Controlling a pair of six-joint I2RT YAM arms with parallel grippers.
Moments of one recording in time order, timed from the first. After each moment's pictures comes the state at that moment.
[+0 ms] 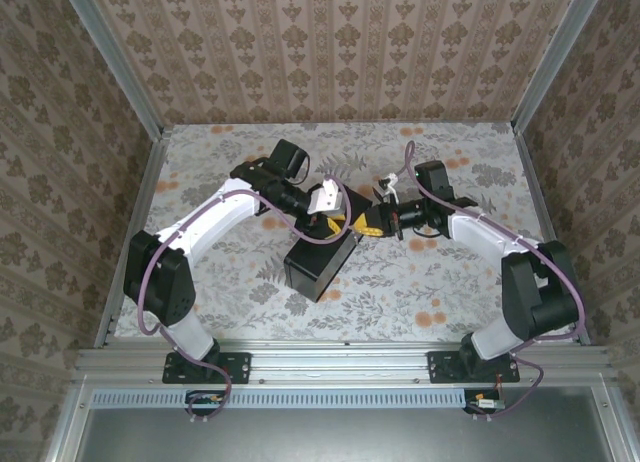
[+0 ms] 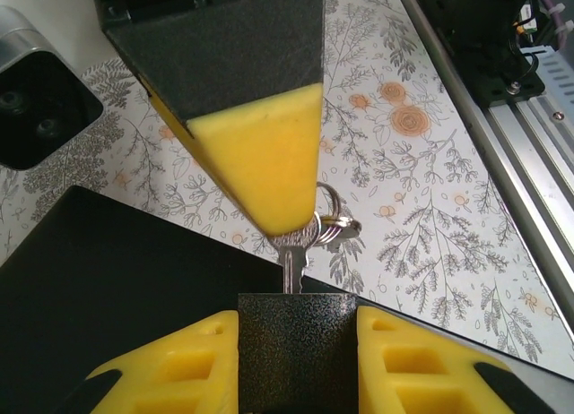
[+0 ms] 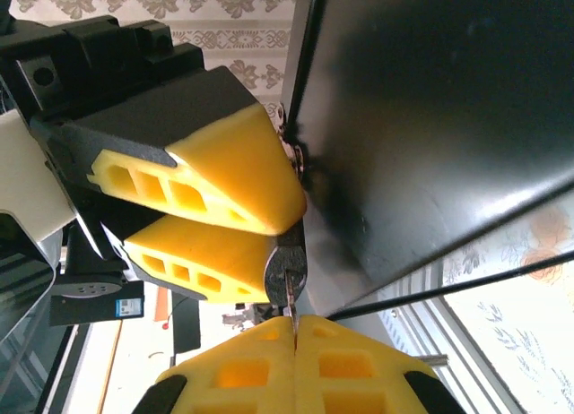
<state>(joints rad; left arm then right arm) -0.63 1.67 1.43 -0.82 0.85 1.00 0.26 1.54 0.94 -0.18 -1.28 0.76</state>
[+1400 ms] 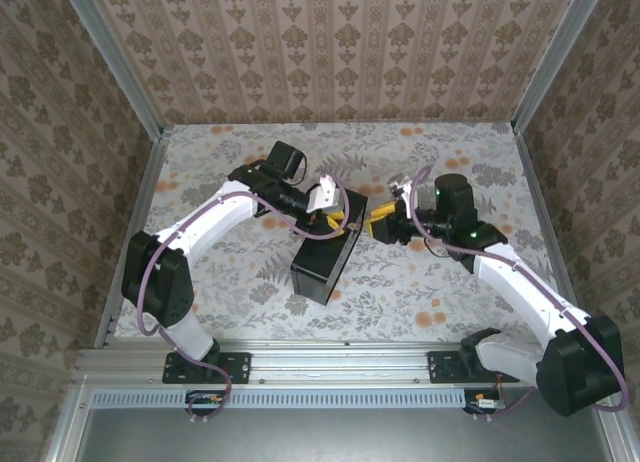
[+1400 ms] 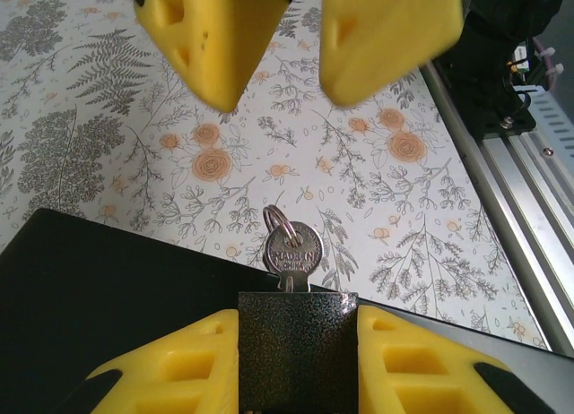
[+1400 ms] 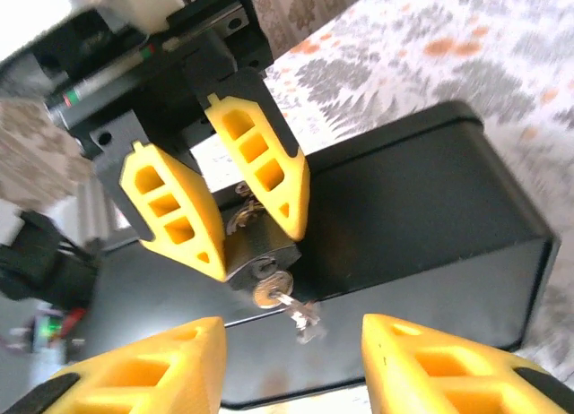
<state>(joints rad) -0.61 1.66 1.39 -0.76 0.90 0.92 0.32 1.13 0.77 -0.11 -0.72 -0.02</state>
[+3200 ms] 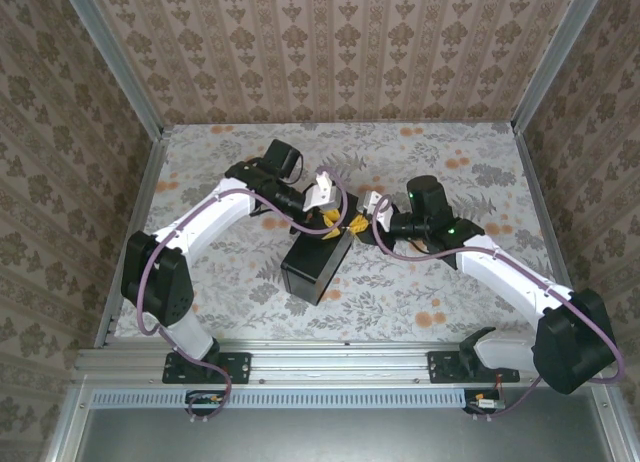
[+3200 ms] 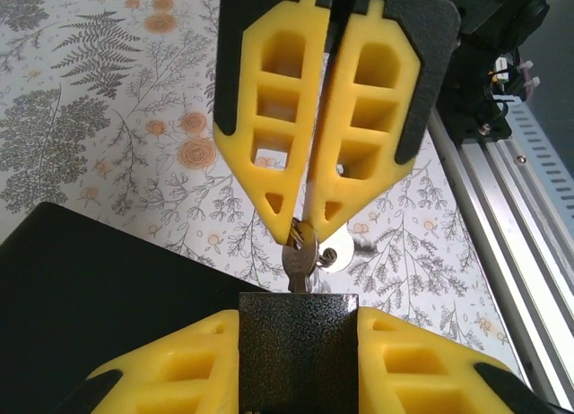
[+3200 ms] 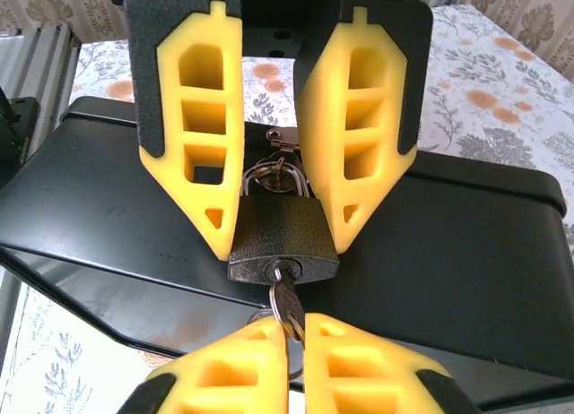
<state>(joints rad) -0.60 1.67 1.40 -0.82 0.92 0.89 0.46 1.25 0.83 -0.17 -0.67 -0.44</state>
